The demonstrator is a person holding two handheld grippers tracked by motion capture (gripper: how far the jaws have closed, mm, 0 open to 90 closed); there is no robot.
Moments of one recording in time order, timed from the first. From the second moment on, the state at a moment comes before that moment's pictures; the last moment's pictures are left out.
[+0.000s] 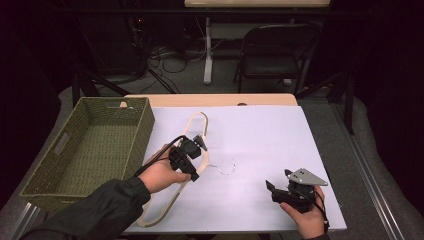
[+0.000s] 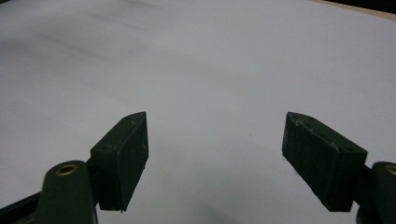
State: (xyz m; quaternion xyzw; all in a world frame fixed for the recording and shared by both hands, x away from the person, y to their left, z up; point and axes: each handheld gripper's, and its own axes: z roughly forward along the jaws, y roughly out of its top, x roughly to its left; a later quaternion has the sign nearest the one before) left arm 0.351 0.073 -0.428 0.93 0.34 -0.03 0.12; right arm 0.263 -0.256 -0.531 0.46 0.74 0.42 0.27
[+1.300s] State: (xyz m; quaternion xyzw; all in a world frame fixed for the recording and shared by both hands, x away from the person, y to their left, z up) left arm 0.380 0.120 -0.349 0.89 0.42 -0.01 0.18; right arm 0.264 -0.256 -0.532 0.46 0.74 0.42 0.27
